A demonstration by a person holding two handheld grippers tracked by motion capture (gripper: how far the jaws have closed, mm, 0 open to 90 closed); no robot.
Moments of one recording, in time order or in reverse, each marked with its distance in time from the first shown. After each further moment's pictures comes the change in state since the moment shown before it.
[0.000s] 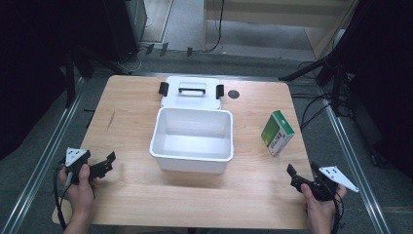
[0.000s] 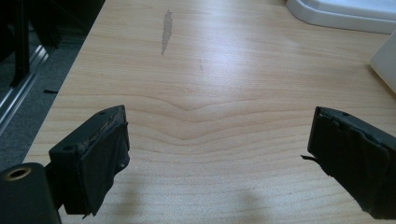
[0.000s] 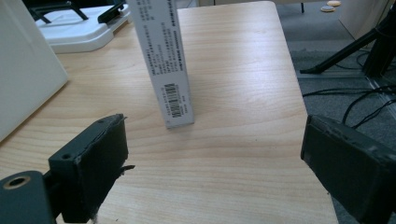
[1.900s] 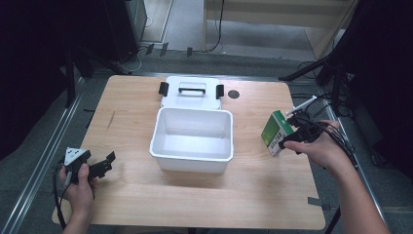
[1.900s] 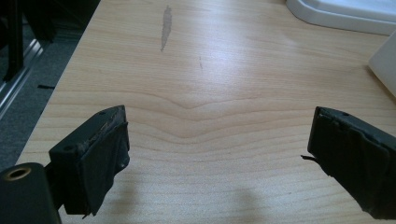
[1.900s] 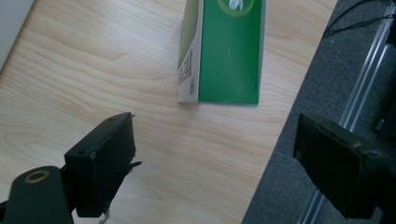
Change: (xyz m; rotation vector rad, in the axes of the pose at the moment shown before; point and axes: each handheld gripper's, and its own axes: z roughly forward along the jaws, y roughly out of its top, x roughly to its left) left arm 0.003 0.001 0.001 0.014 -0.016 -0.020; right arm 0.067 0.174 0.068 0.861 -0.078 -0.366
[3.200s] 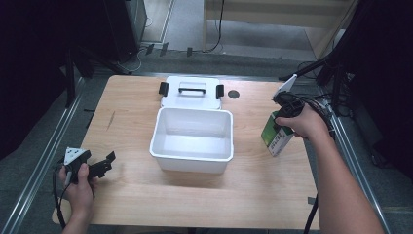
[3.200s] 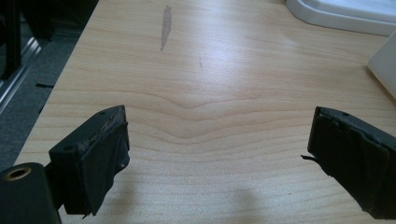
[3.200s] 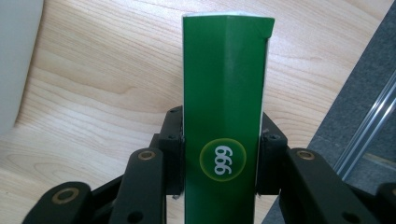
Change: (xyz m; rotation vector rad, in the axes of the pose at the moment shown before) left arm 0.000 0.000 0.001 -0.001 -0.004 -0.012; right arm -0.014 0.076 0.036 0.205 0.106 0.036
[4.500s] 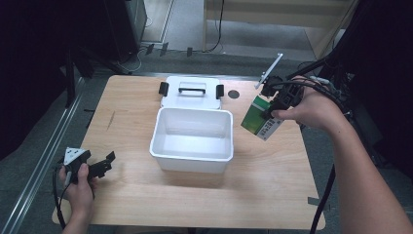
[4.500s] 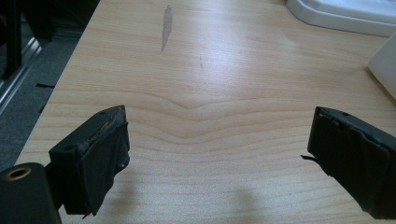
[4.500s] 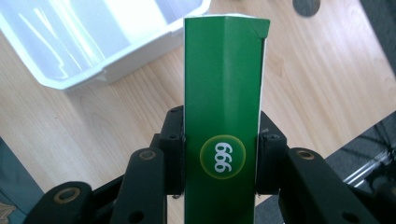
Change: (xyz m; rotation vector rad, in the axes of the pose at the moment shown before) left arm 0.000 0.000 0.000 0.001 0.001 0.000; right arm 0.073 -0.018 -0.113 -0.240 0.003 -0.633
